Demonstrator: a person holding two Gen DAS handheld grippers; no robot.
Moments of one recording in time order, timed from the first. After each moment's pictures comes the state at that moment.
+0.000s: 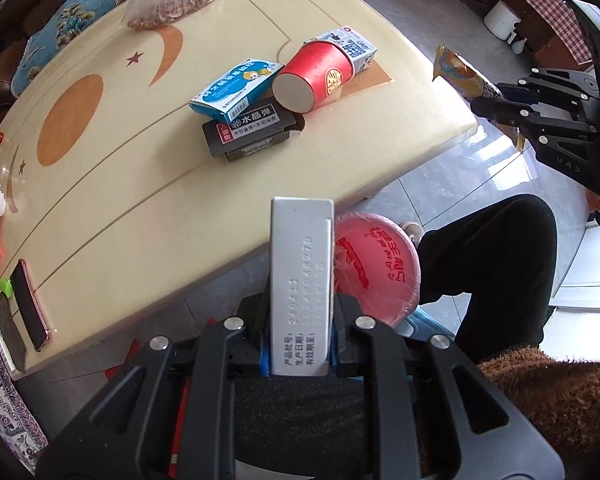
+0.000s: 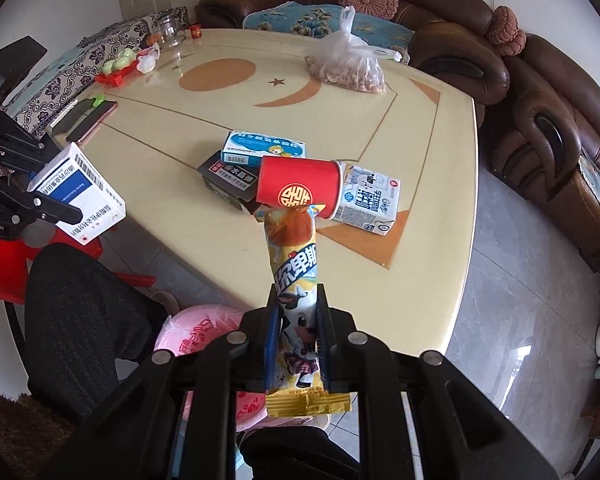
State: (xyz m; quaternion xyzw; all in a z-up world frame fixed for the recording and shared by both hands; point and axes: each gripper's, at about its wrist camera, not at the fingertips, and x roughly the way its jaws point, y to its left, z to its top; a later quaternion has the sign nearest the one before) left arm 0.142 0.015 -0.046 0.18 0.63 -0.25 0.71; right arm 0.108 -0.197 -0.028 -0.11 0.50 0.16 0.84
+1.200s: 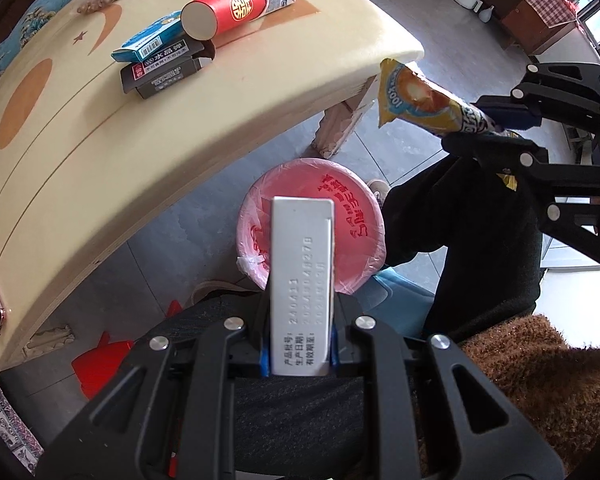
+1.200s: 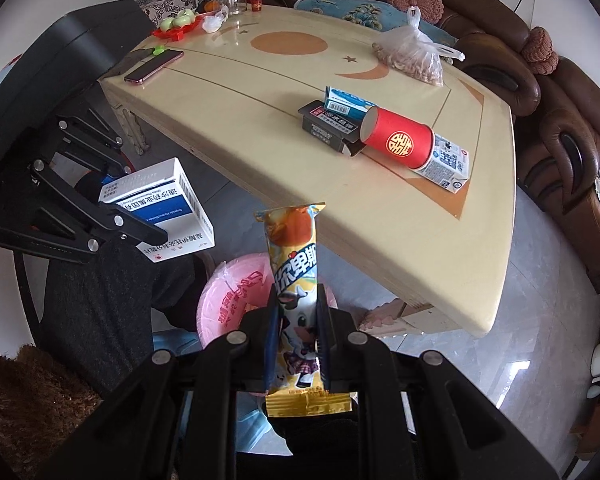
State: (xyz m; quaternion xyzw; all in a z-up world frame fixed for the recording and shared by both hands) left arm 0.053 -0.004 -0.096 0.19 0.64 -0.30 0.68; right arm 0.000 -0.133 -0.052 -0.15 0.51 0.21 0.82
